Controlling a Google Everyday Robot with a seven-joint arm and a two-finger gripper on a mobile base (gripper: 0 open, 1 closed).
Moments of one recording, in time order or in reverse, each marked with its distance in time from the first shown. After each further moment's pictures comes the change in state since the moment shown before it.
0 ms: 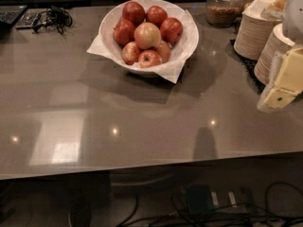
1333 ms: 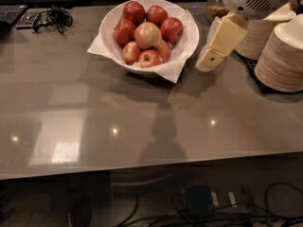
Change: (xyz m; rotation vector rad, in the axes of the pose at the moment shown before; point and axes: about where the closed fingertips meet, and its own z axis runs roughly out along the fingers) arm -0.090 -0.066 0.026 0.133 -0.193 0.031
